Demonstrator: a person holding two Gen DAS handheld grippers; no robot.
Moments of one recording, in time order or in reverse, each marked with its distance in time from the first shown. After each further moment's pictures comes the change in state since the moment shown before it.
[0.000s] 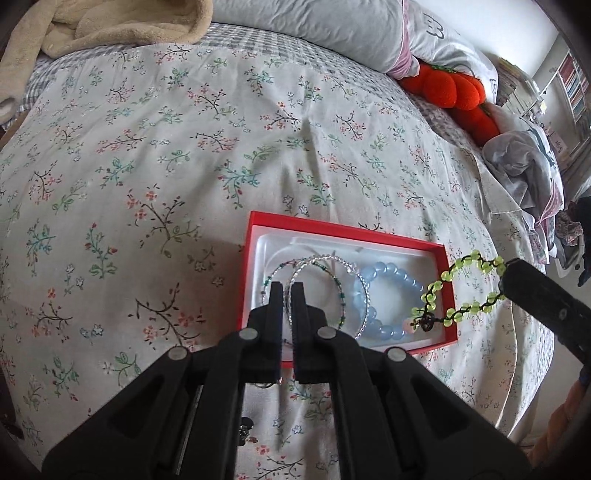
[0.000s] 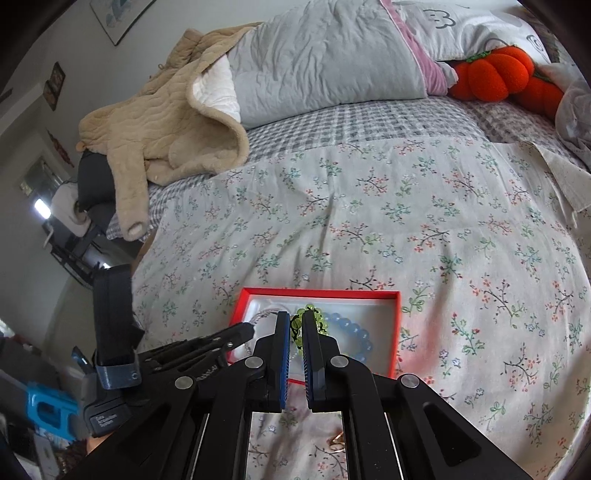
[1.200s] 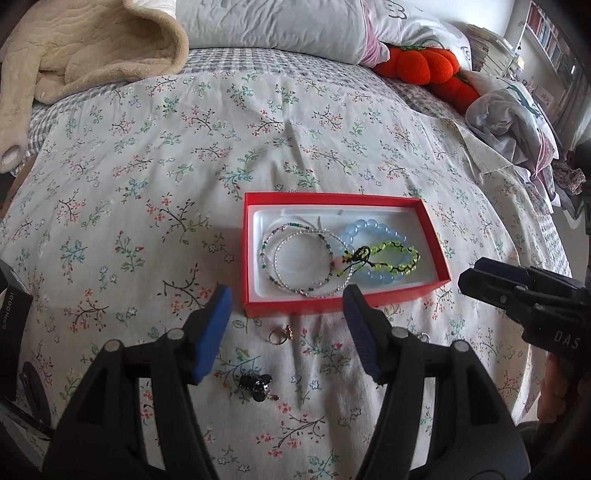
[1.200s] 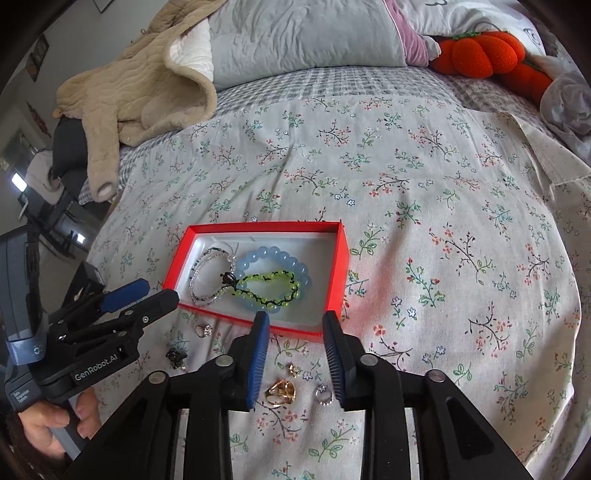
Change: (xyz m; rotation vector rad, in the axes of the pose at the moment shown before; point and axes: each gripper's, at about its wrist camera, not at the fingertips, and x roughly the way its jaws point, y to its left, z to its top) left arm -0.038 -0.019 -0.031 0.174 -0.035 0.062; right arm -0.005 -0.042 -0.041 -0.013 0.126 -0.159
